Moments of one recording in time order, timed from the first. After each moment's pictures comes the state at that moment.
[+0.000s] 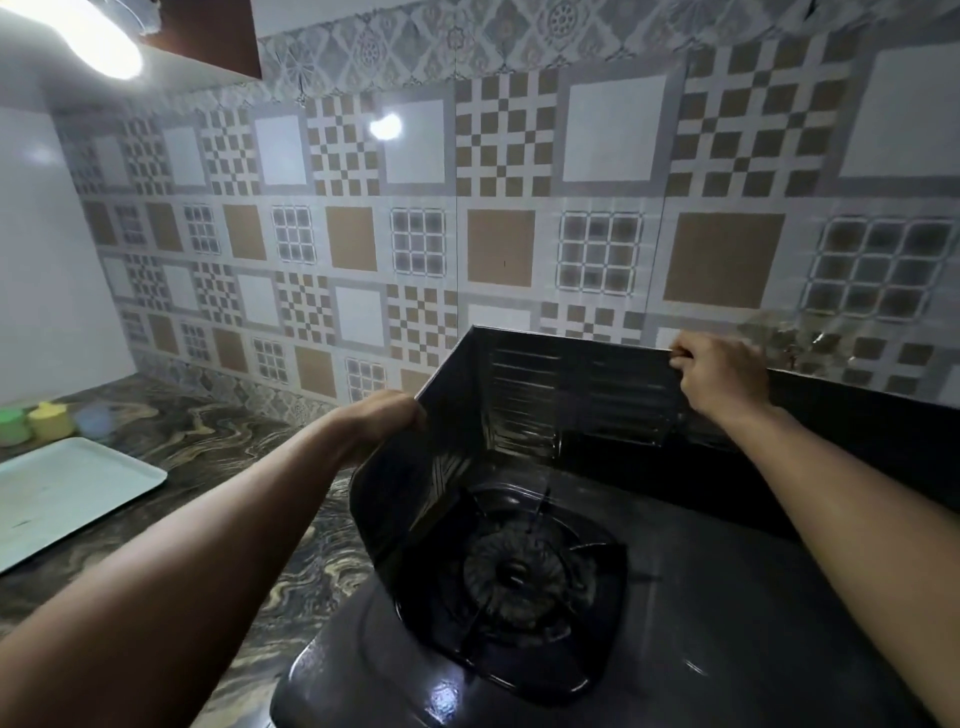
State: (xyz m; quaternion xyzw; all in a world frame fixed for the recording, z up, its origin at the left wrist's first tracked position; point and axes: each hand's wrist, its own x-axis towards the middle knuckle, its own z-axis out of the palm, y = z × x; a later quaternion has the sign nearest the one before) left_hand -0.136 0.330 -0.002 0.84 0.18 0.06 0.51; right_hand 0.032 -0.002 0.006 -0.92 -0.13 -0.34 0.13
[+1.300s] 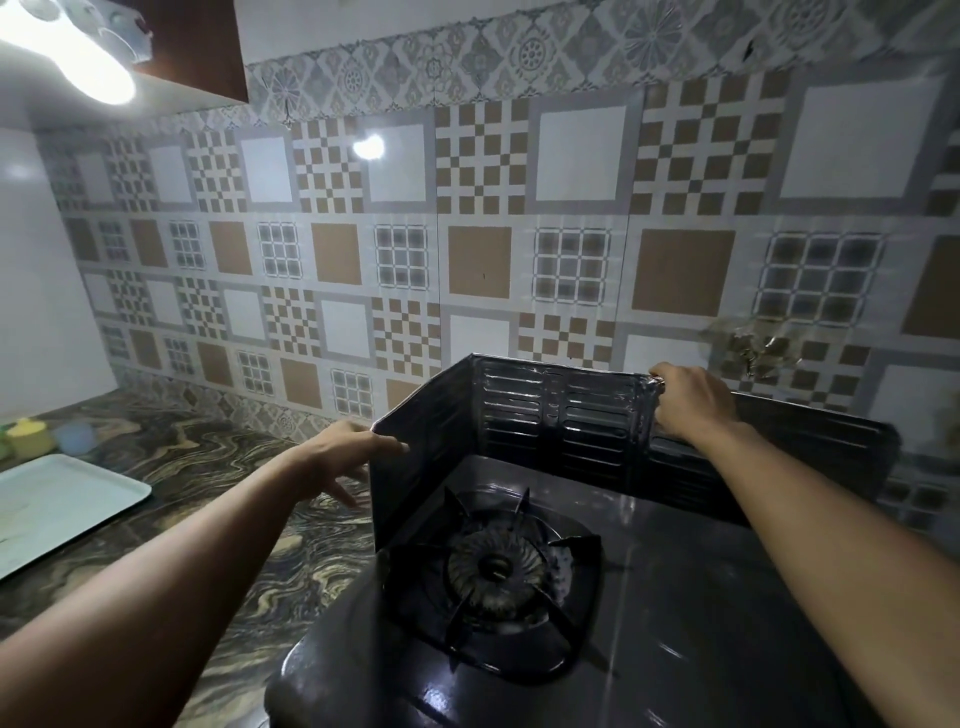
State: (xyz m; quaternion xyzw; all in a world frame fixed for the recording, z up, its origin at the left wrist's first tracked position) left_hand -0.164 0.350 -0.026 0.84 0.18 0.01 0.50; right_hand 0.008 -0.014 -0.006 -0.96 -0.09 -0.23 0.11
